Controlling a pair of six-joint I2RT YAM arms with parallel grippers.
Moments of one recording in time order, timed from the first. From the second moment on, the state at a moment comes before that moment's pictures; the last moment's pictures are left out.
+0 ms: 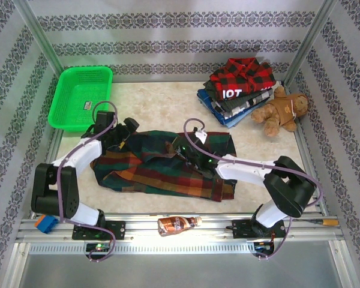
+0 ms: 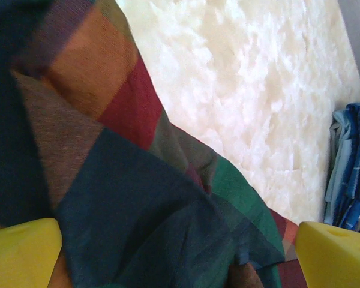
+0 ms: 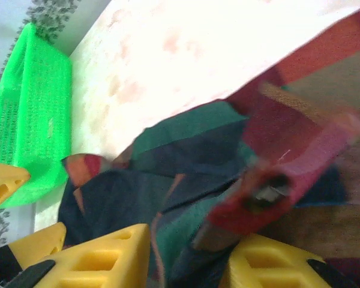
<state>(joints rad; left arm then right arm) -0.09 1.50 0.88 -0.24 0.26 -0.93 0.86 1.54 0.81 0.12 0.31 1.24</state>
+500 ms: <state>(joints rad) -0.15 1.65 0.99 -0.20 0.39 -0.89 0.87 1.09 0.60 -0.23 0.48 1.37</state>
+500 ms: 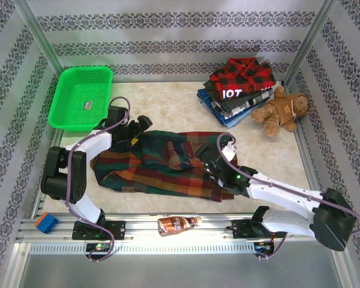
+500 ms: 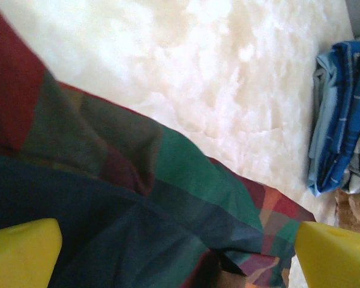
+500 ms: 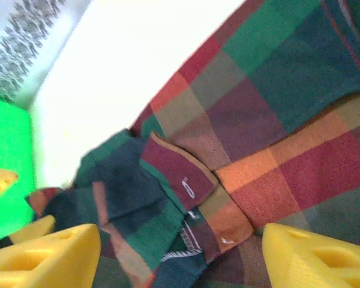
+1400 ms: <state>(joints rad) -0.08 1.52 0.99 -0.37 0.54 -0.58 0.54 1.66 0.90 -0.14 -0.17 0.79</state>
